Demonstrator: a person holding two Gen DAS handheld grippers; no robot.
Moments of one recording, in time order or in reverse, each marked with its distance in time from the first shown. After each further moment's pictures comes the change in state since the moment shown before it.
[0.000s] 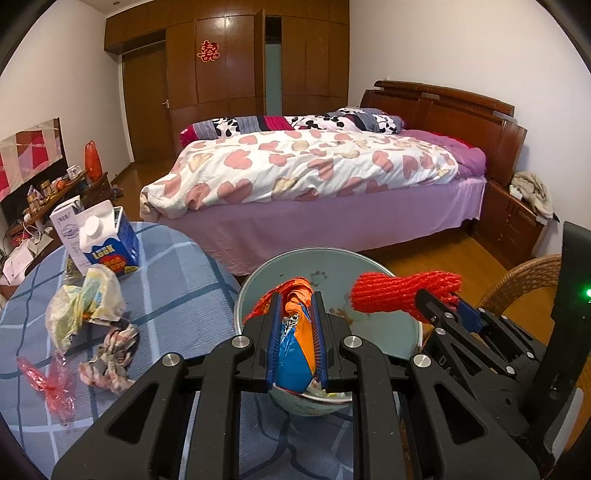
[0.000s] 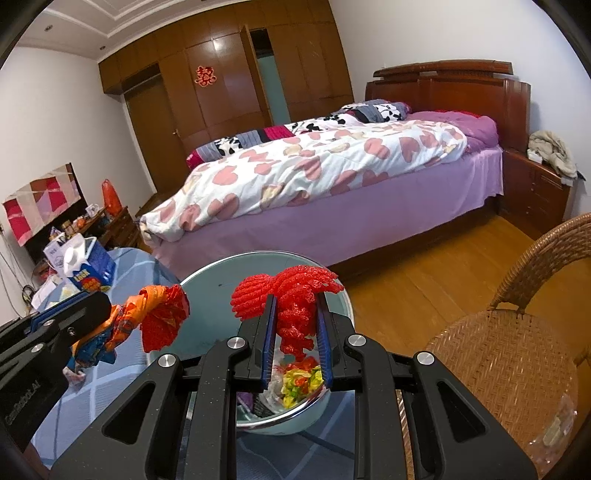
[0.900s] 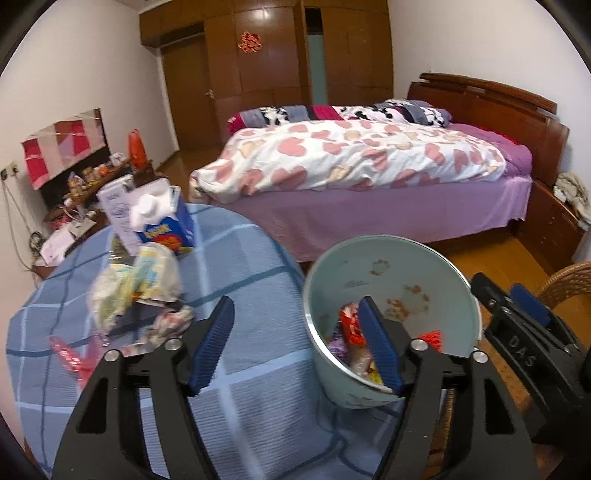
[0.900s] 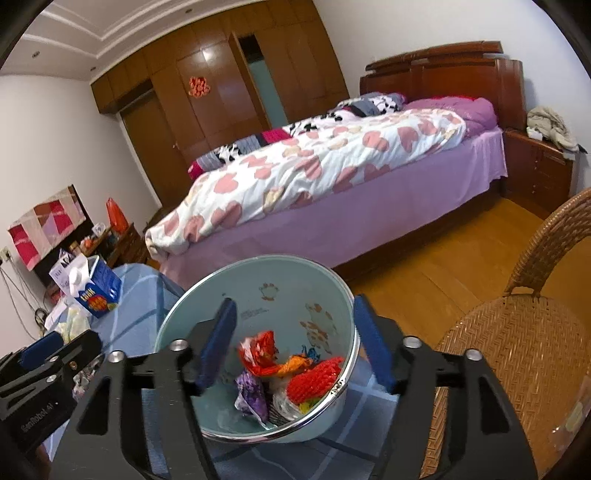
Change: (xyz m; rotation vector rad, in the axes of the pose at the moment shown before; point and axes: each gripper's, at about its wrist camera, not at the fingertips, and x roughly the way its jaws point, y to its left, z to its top) left arm -0.006 0.037 -0.010 -0.049 0.027 0.208; right arm 0.002 -0.007 -0.003 0.088 -0.031 0.052
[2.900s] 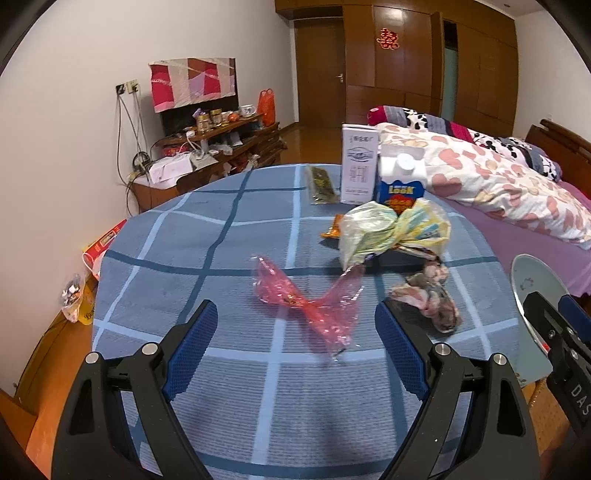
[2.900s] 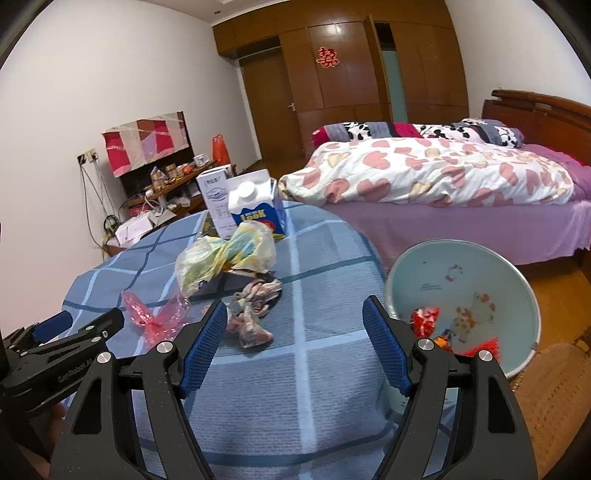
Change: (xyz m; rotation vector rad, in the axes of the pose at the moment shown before) left arm -0.053 0.208 -0.074 -0.323 0.058 0.334; right arm -0.035 0.196 -0.060 -0.344 0.108 0.317
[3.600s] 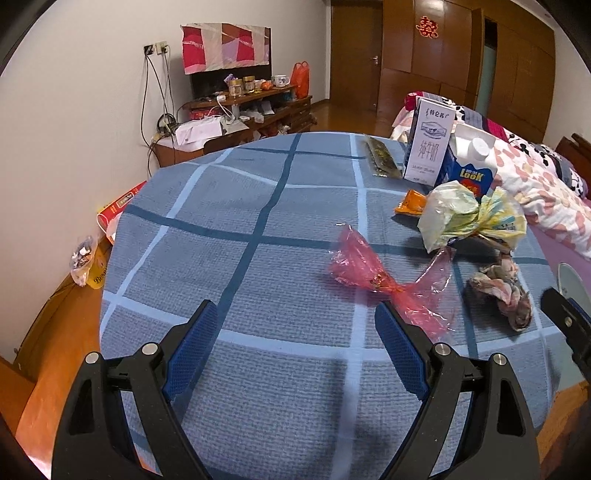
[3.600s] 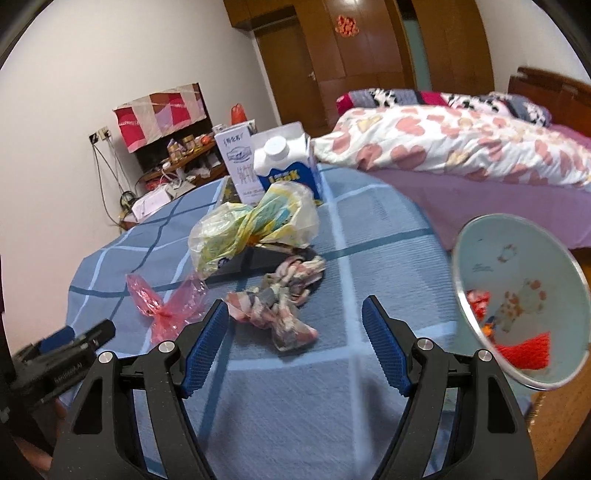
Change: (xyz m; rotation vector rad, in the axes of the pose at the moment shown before) left arm 0.047 0.059 -0.012 -0.097 0.102 0.056; right arm 0.063 0.021 -0.001 0.012 0.146 0.103
